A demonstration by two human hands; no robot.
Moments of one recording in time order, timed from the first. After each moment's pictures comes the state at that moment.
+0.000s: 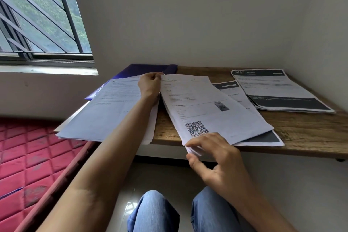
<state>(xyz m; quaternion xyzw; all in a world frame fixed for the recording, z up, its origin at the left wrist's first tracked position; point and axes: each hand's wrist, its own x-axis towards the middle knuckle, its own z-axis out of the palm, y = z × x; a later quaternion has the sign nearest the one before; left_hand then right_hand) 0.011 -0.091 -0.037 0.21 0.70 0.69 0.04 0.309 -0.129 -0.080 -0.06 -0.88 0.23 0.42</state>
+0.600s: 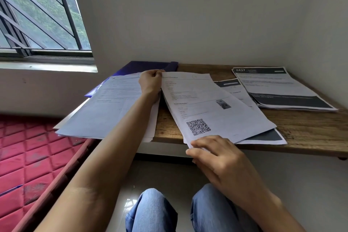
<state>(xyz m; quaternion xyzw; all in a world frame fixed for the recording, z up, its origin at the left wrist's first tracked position) 0.012 -0.090 -0.036 0.21 0.69 0.69 0.06 0.318 -0.124 -0.080 0.00 -0.92 0.00 0.40</state>
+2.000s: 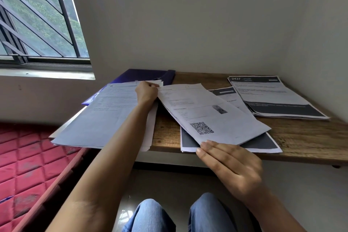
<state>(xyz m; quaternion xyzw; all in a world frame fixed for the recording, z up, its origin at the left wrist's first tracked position) 0.014 -0.103 -0.030 0.22 0.79 0.57 0.01 0.320 -0.100 -0.081 0.10 -0.81 -0.14 0.56</state>
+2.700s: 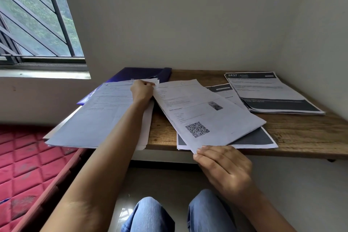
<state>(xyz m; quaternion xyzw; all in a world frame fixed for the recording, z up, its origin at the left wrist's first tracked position) 0.015 -0.102 -0.031 0.21 0.78 0.58 0.01 0.319 -0.100 -0.103 0.05 -0.83 -0.10 0.55</state>
